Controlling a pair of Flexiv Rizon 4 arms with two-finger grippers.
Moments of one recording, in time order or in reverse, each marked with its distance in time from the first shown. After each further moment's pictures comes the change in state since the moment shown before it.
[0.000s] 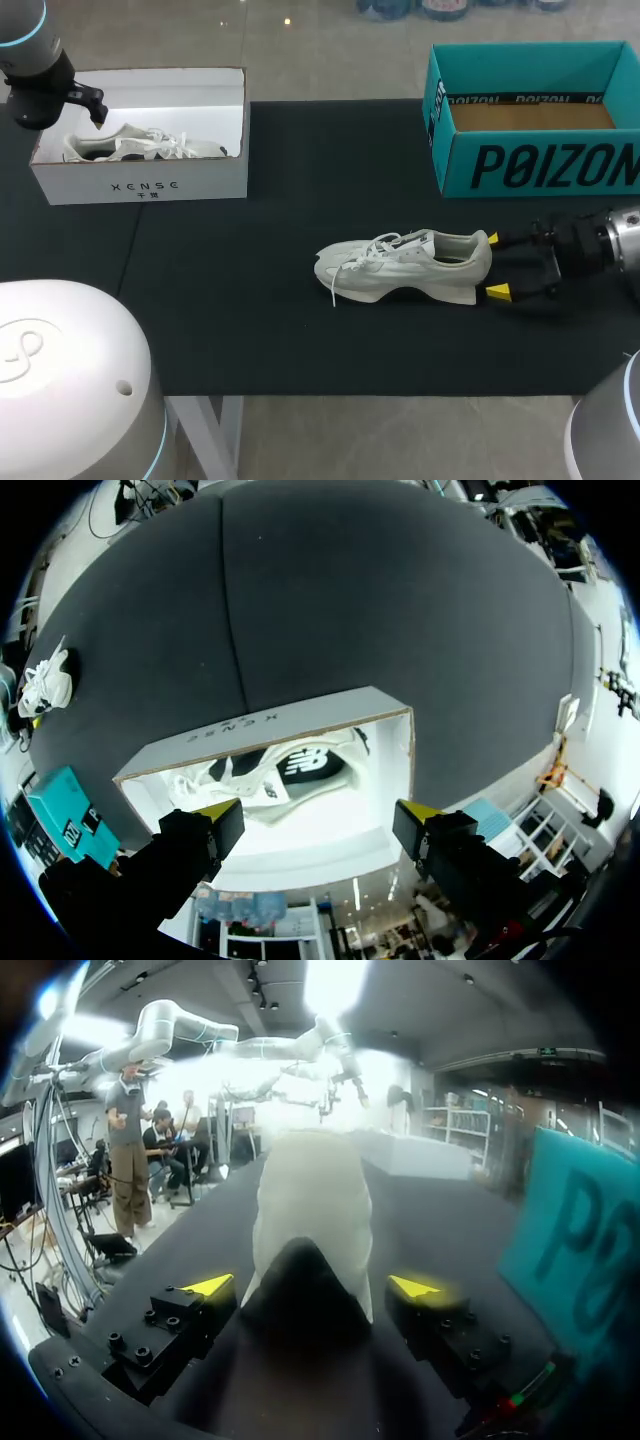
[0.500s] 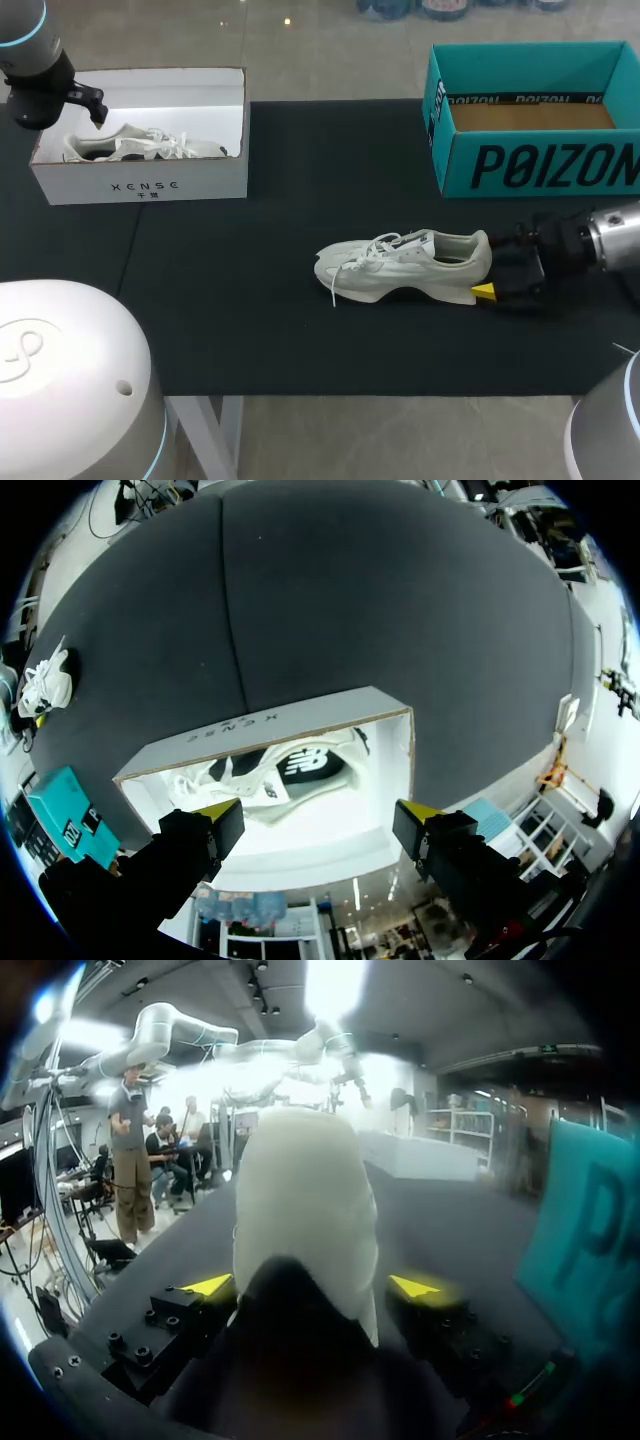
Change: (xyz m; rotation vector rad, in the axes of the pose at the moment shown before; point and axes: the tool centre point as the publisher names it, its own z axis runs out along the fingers) left arm 0.000 0.000 0.000 0.000 0.000 0.000; right arm -0.004 0.003 0.024 -0.024 0.023 0.010
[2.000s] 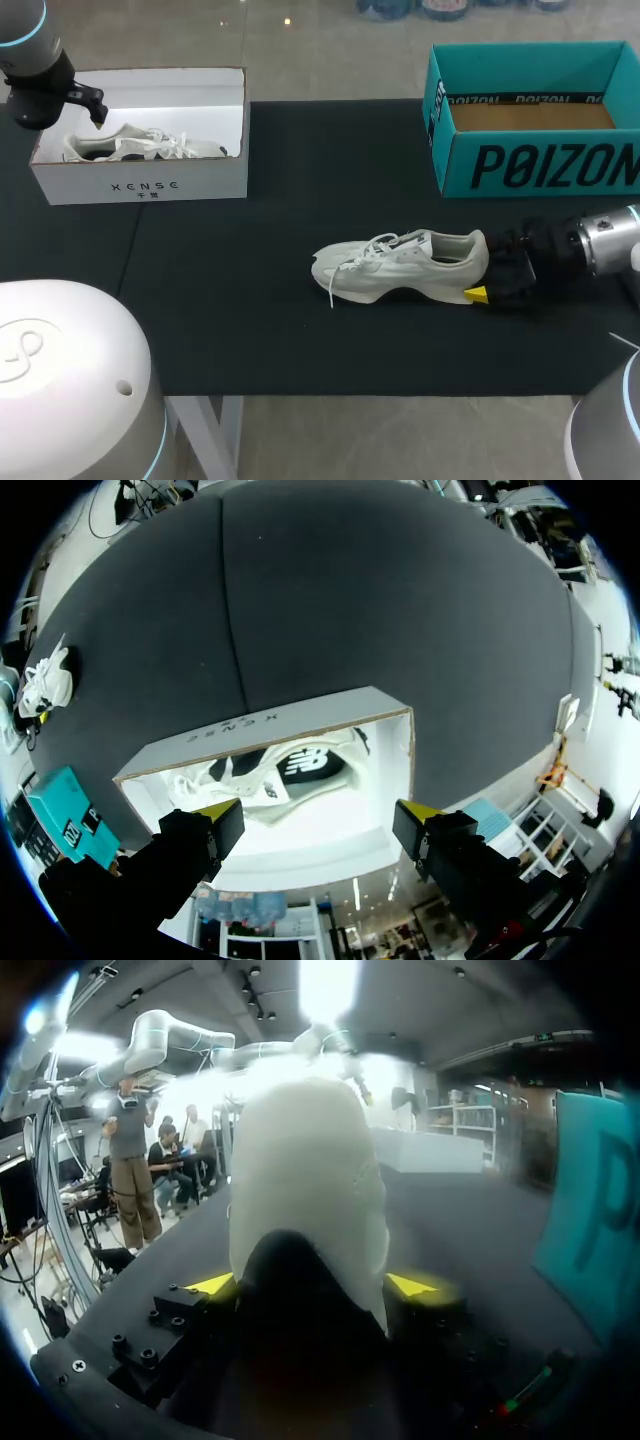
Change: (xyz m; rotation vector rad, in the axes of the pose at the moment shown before) left arm 0.000 0.000 0.000 0.000 0.000 0.000; right arm 0.003 -0.009 0.015 -0.018 0.031 0.045
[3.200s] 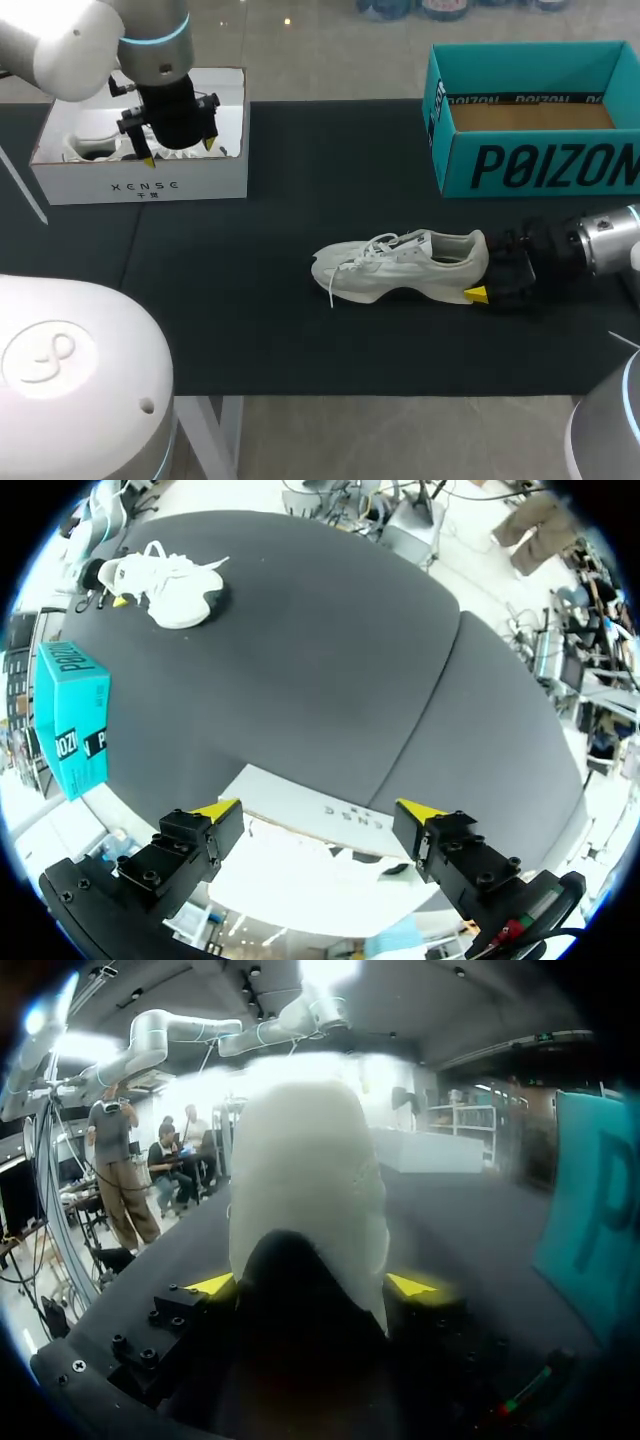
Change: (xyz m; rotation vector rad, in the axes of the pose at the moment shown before) left arm -0.191 -0.050 -0.048 0.205 0.032 -0.622; right arm 0.000 0.000 0.000 0.001 0.000 0.000
